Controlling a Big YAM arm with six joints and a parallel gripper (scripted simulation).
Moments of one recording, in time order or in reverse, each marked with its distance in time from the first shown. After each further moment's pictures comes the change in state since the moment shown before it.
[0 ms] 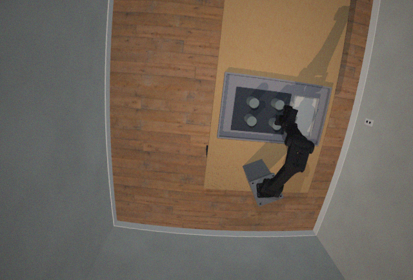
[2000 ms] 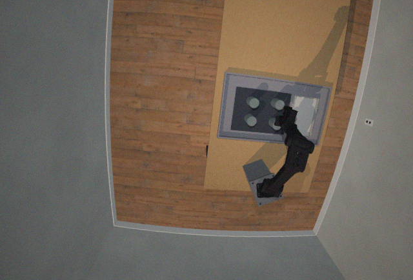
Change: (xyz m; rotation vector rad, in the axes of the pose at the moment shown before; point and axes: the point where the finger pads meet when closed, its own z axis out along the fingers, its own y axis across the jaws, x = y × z) arm 0.005 0.001 0.000 0.001 -0.005 -0.002
